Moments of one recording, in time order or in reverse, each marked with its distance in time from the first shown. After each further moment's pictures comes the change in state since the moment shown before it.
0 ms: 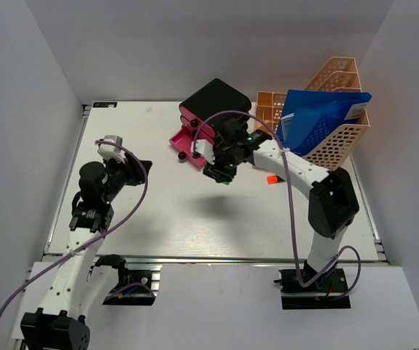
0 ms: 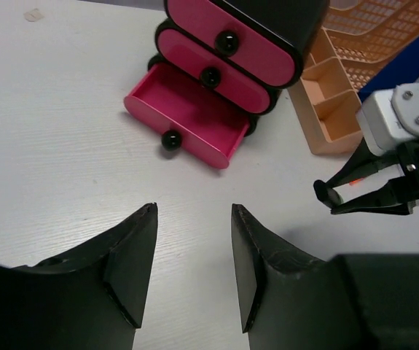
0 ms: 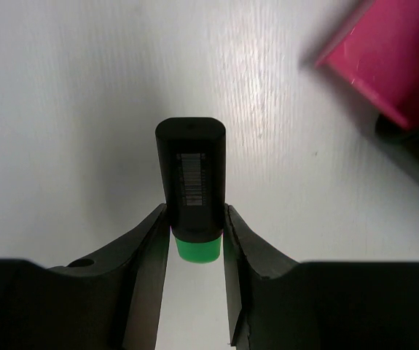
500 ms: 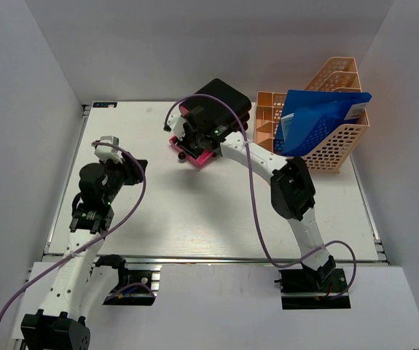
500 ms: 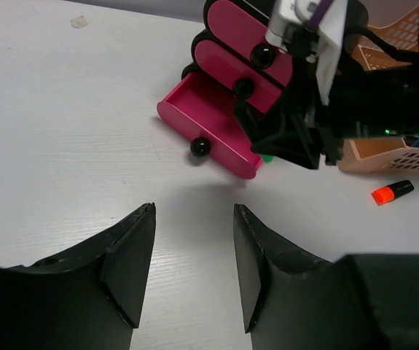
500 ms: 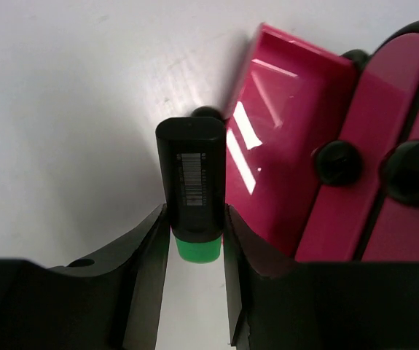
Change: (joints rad) left arm 0.000 -0.029 -0.021 0.003 -0.118 0.006; right arm 0.092 0.387 0.454 0.250 0.248 0.317
